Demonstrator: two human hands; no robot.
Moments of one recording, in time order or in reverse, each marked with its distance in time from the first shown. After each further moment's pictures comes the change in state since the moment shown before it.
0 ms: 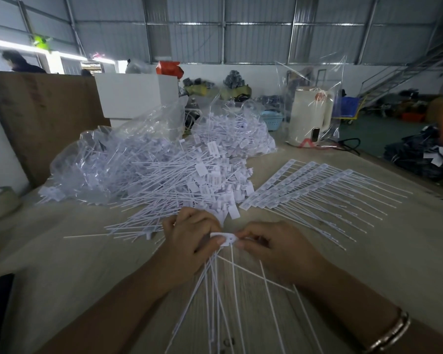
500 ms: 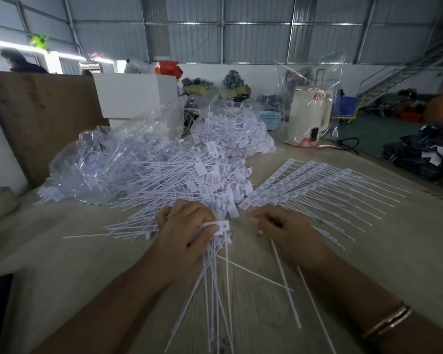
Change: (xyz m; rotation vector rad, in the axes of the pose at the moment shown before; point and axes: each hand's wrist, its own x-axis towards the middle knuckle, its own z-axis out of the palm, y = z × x) left_hand 0.003 -0.004 -0.004 0.001 0.132 0.028; right_hand 0.000 0.011 -0.009 0.342 0.154 0.187
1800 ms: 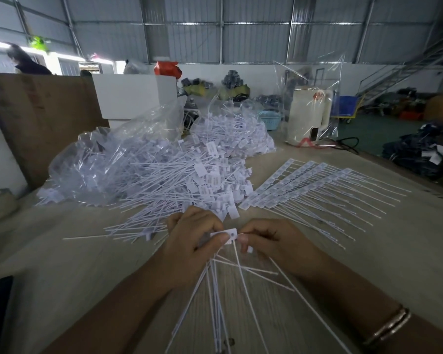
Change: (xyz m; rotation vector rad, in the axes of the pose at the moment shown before) left_hand 0.002 0.010 0.006 -0.085 -0.100 0.011; right_hand -0.005 -0.009 0.009 0.098 -0.260 -0.114
